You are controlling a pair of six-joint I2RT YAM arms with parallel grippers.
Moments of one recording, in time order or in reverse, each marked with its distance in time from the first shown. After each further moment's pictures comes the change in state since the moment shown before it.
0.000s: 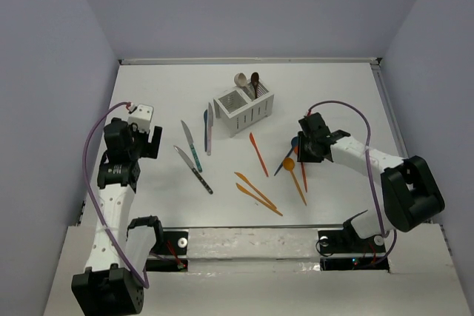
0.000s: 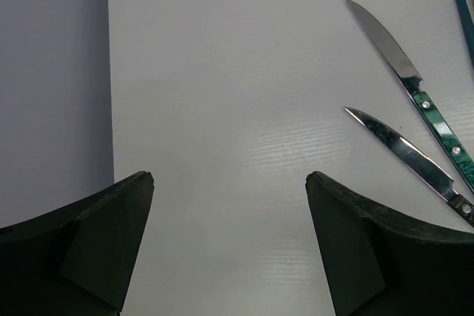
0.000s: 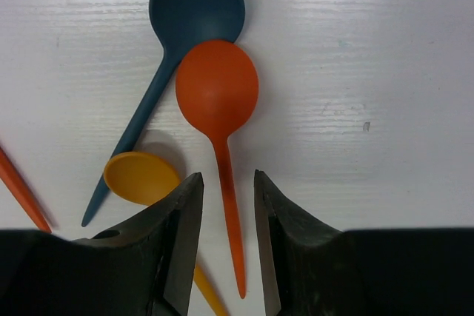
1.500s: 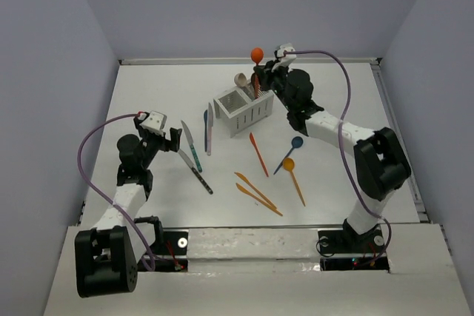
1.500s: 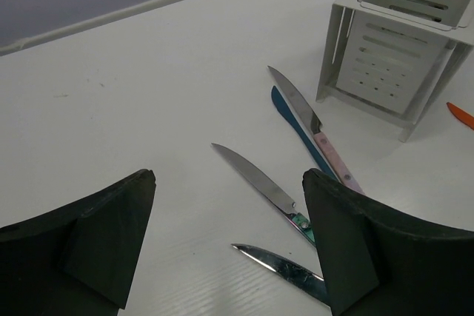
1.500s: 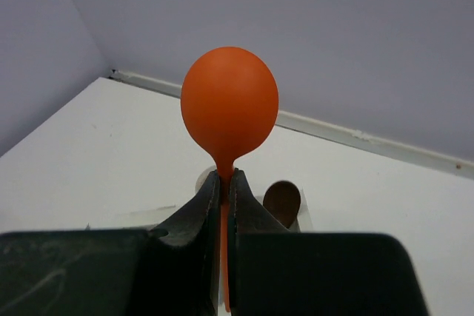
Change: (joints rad) left arm -0.041 0.144 -0.351 0.918 0.399 -0.208; right arm 0.079 0.236 0.360 1.056 -0.126 -0.301
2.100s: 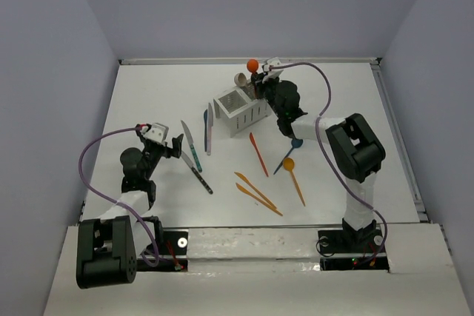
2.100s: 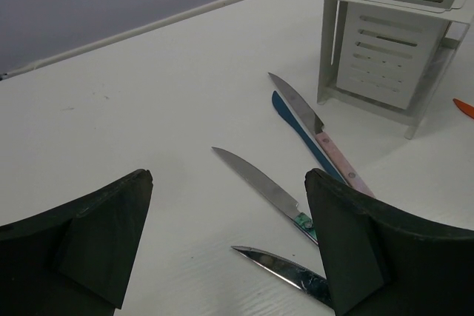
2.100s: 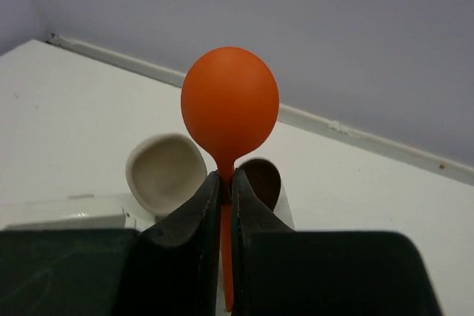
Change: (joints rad) left arm 0.000 0.075 -0.166 0.346 0.010 0.005; right arm 0.001 0.330 0.091 0.269 0.025 -0.169
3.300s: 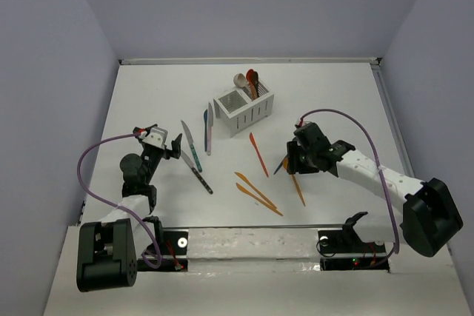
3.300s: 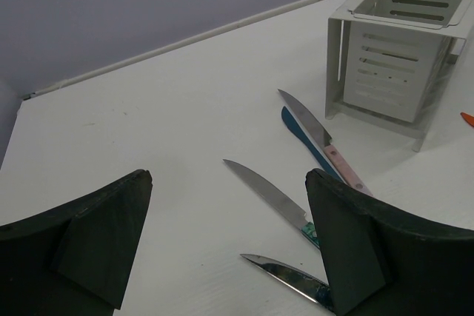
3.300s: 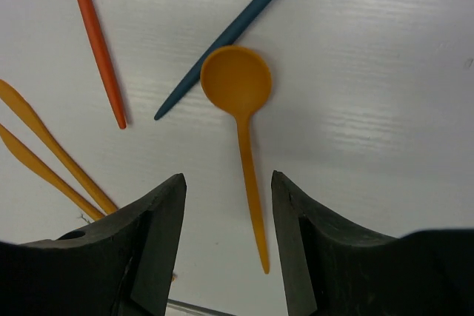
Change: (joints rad) left arm 0.000 -0.023 -0.063 0.129 -0.023 0.003; right arm 0.060 -0.741 -0.472 -1.404 0.014 0.496
